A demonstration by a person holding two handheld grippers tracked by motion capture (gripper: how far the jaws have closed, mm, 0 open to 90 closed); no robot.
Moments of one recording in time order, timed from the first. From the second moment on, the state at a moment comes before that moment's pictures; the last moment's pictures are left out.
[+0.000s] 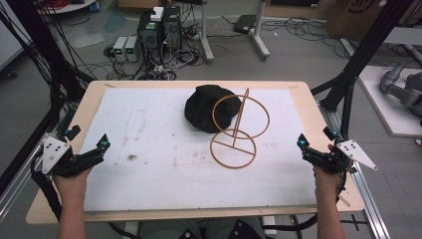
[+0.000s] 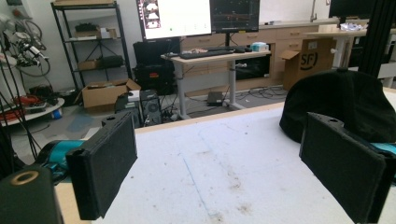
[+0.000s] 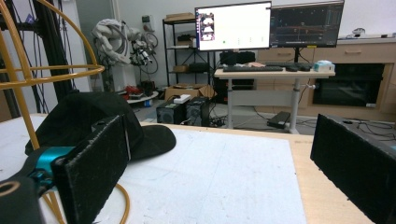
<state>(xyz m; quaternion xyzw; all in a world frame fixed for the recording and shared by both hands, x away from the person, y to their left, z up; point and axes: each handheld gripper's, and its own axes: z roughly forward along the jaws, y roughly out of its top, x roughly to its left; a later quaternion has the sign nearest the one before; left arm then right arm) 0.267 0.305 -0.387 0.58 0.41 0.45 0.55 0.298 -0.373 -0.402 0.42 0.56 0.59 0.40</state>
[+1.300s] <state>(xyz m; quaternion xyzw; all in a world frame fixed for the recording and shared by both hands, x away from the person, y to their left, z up) 0.313 0.220 -0.362 0.63 0.36 0.41 0.56 0.295 -0.377 -0.404 0.43 0.55 0.59 0.40</state>
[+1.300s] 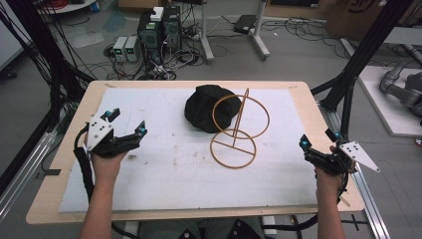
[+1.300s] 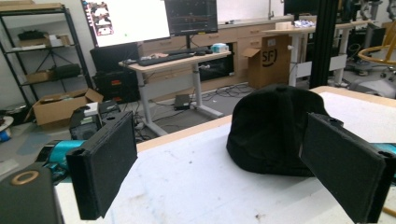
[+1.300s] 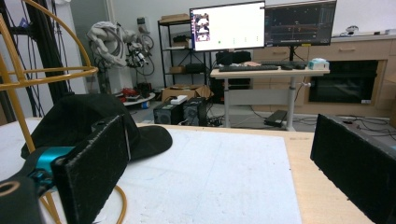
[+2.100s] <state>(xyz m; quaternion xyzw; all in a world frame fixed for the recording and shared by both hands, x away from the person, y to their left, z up) 0.363 0.164 -0.372 0.64 0.35 0.36 0.58 0.297 -0.377 -0.405 0.44 0.55 0.59 0.39</state>
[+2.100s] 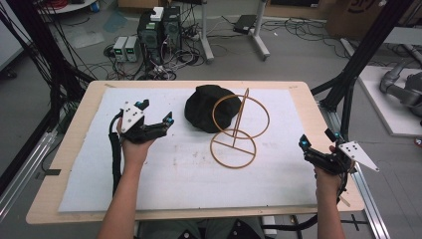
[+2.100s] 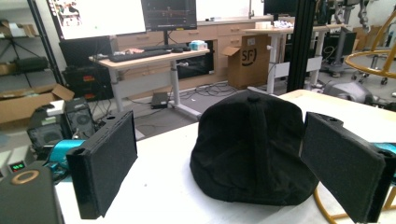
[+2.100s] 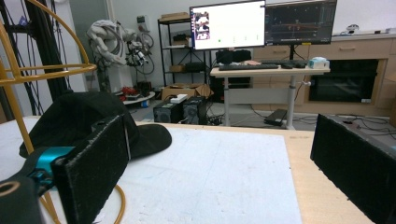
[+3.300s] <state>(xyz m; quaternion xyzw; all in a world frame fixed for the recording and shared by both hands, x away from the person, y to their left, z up) 0.432 0.085 -0.401 0.66 0.36 0.30 0.58 0.298 -0.380 -0.409 0.44 0.55 0.59 0.39</state>
